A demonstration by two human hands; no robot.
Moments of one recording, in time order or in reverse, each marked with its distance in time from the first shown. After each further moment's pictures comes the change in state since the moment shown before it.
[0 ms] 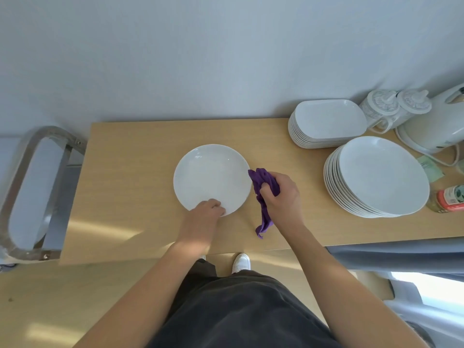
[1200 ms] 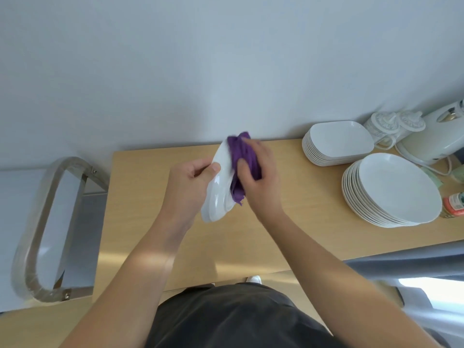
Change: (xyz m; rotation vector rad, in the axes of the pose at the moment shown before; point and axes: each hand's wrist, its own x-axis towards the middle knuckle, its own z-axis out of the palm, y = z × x) left_hand 0.004 -0.040 -0.183 -1.173 0.311 -0.125; right_hand 0.018 -0.133 0.089 0.224 0.196 -0.381
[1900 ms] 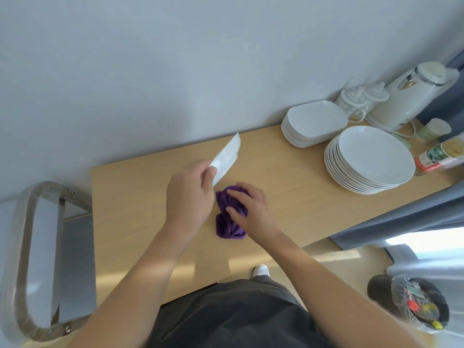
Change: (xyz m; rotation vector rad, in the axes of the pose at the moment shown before) left_hand 0.005 -0.022 0.001 0.654 0.014 0.447; right_hand -0.078 0.073 0.008 -0.525 -0.153 -0.044
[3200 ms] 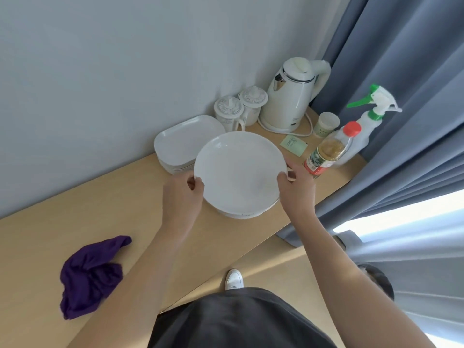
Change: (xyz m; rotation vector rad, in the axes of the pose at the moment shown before) left_hand 0.060 0.190 0.290 -0.103 -0.181 -0.117; right_hand 0.008 0.269 -0.301 0.327 0.423 0.693
